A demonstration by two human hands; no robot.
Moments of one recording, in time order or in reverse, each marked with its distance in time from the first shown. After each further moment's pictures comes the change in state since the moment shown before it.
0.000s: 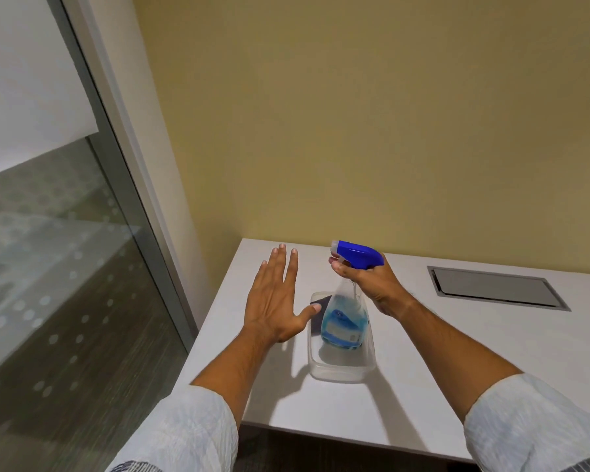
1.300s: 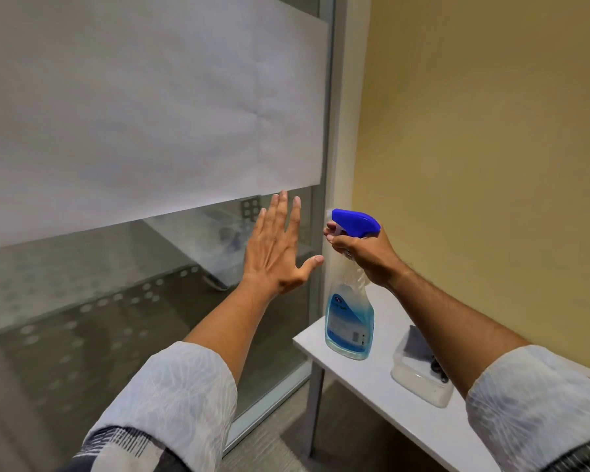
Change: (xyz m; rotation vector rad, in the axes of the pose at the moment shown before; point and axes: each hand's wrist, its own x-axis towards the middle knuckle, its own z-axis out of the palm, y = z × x) left_hand -0.268 0.098 -0.275 0.503 0.398 -0.532; right_hand -0.239 -0.170 0.092 0.179 -0.687 -0.344
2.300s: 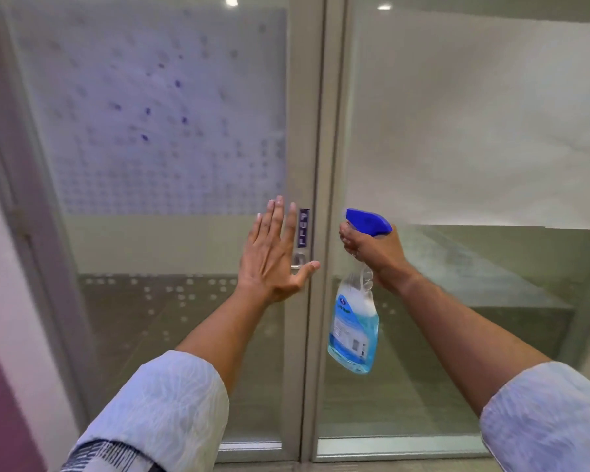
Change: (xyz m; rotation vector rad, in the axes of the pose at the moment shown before) left_hand -0.403 -0.286 -0.326 0.437 0.033 -0.546; right_hand -0.228 -0.110 0.485 0.202 -0.482 -0.046
